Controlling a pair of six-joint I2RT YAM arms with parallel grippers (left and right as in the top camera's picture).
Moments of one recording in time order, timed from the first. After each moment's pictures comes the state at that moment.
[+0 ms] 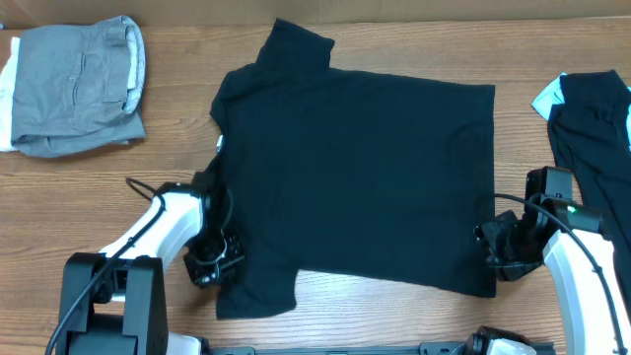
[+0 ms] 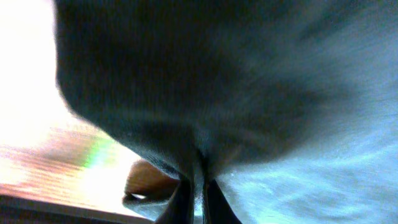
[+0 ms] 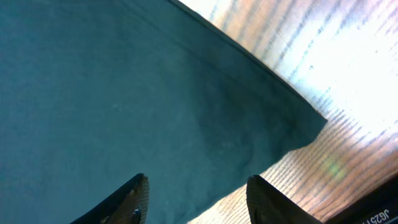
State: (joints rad) left arm -0.10 1.62 0.80 -1.06 0.18 -0.57; right arm -0.23 1.23 0.79 -1.10 -0.14 0.88
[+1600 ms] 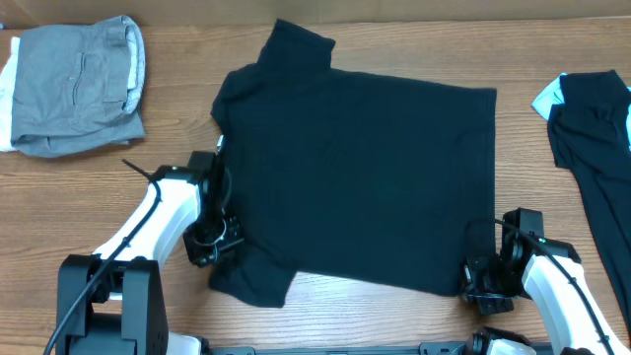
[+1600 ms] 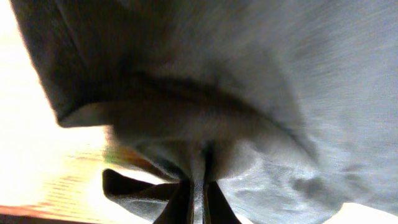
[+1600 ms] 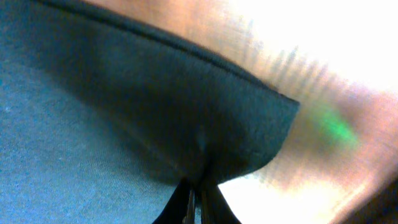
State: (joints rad) left arm -0.10 1.62 0.91 -1.09 0.17 -0.50; right arm -0.23 1.22 0.49 -0.96 -0.19 1.18
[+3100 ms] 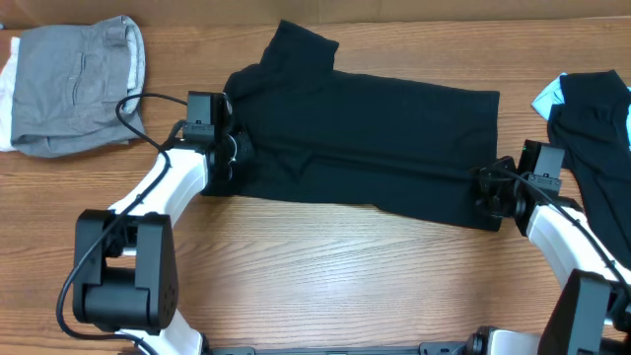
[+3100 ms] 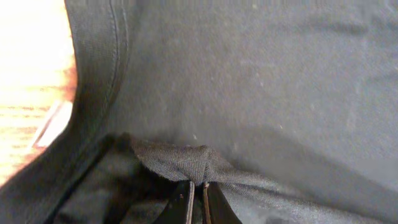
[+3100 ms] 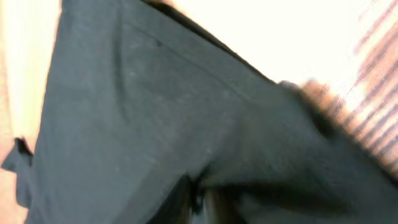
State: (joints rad) left arm -0.10 1.82 1.09 -0.26 0.14 -0.44; right arm -0.23 1.51 0.71 -0.20 -0.19 0.97
